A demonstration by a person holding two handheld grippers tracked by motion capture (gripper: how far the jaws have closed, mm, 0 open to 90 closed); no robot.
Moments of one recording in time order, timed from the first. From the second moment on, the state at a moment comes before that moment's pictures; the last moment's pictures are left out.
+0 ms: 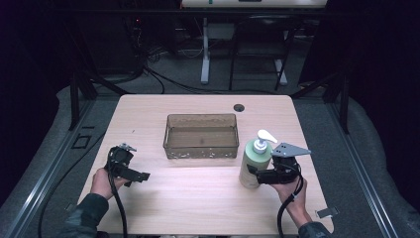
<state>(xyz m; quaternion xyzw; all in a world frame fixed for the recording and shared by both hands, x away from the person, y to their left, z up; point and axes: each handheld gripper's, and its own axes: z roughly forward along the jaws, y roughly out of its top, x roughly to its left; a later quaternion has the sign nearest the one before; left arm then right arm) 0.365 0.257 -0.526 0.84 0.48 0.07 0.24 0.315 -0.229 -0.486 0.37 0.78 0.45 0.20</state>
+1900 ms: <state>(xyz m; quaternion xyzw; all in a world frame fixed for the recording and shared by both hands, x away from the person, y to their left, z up) 0.366 0.257 -0.524 0.84 0.46 0.07 0.27 0.349 -0.137 -0.483 0.27 0.84 0.46 0.14</state>
